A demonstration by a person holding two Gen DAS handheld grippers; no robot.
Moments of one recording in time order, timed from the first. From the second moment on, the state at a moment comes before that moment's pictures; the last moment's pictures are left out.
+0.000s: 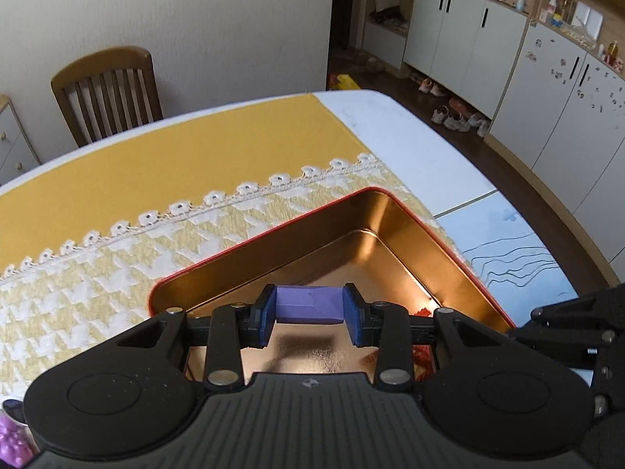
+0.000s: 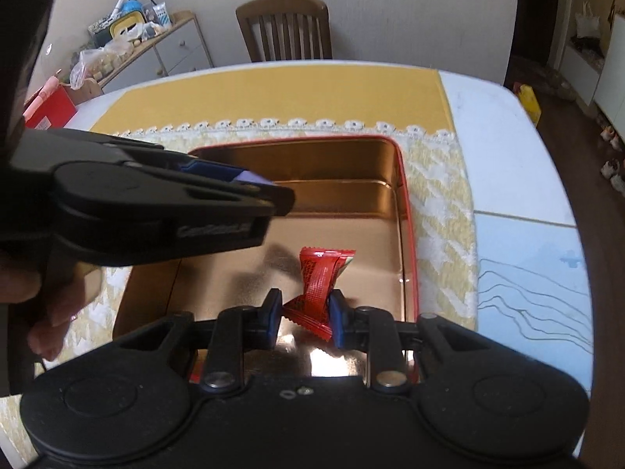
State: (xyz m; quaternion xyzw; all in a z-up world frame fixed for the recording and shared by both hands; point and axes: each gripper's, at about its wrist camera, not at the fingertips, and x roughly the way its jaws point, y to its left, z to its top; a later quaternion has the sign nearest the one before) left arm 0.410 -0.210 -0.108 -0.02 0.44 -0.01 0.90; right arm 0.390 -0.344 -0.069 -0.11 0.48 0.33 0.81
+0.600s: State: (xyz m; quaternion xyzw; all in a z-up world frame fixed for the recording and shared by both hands) left arm 0.430 -0.210 -0.137 -0.04 0.48 -0.01 0.87; right arm 0.388 -0.330 -0.083 -0.14 0.49 0.33 0.79
